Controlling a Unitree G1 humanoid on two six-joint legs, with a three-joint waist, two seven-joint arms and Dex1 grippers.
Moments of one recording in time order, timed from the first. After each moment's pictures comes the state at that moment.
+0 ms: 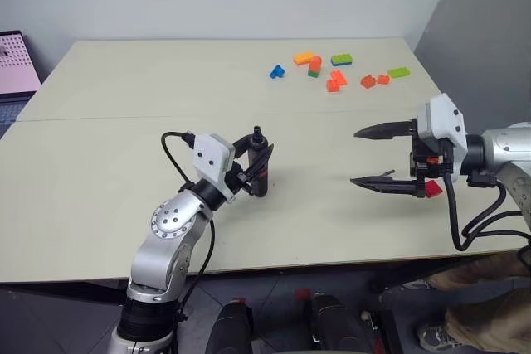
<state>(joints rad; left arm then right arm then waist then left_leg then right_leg) -0.20 0.30 -0.03 -0.39 -0.29 0.32 -0.45 -0.53 -0.95 -0.01 -0.32 0.53 0.53 1.17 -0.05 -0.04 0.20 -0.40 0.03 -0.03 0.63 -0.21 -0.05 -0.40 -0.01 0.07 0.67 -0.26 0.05</state>
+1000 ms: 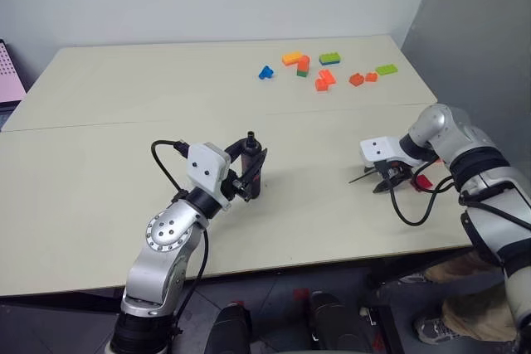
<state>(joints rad) -0.12 0.31 -0.05 -0.44 -0.25 0.26 -0.40 -1.18 -0.62 0.56 1.15 -0.35 -0.30 1.44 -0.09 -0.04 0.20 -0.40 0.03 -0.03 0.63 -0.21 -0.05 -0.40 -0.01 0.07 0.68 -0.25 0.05</state>
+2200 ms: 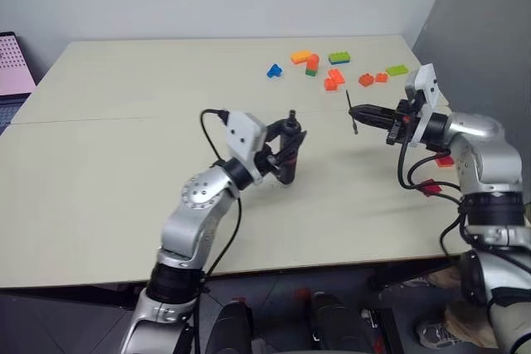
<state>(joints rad) -0.41 0.18 -0.16 -0.21 -0.30 0.32 -0.50 -0.73 -0.48 -0.17 0.10 0.39 0.53 1.01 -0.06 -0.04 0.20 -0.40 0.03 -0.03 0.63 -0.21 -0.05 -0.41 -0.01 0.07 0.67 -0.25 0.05</state>
